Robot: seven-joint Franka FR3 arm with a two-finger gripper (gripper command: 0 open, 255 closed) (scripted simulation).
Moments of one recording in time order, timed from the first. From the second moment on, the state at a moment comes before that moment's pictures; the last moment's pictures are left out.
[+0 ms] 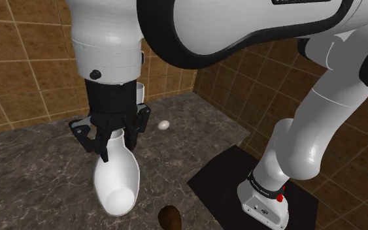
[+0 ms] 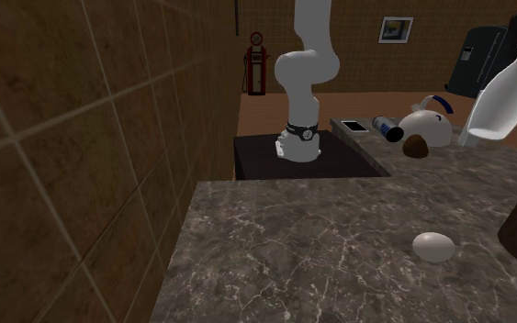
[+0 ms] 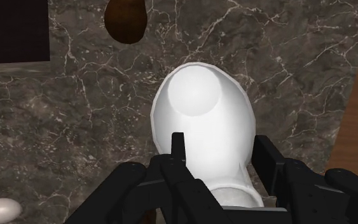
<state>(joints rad) 0.36 -0.03 0.64 -1.80 0.05 1.77 1.08</state>
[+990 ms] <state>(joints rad) 0.36 0.01 0.65 -1.97 0.03 1.97 1.09</state>
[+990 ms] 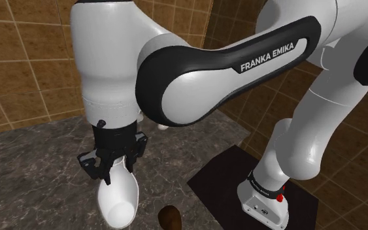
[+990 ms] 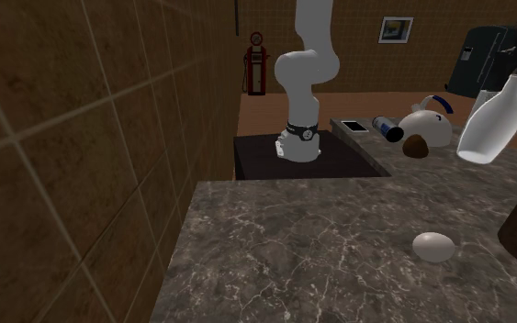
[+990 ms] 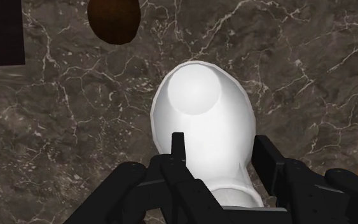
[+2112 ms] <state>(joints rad) 0.37 0.03 0.65 -2.02 0.02 2.04 1.09</state>
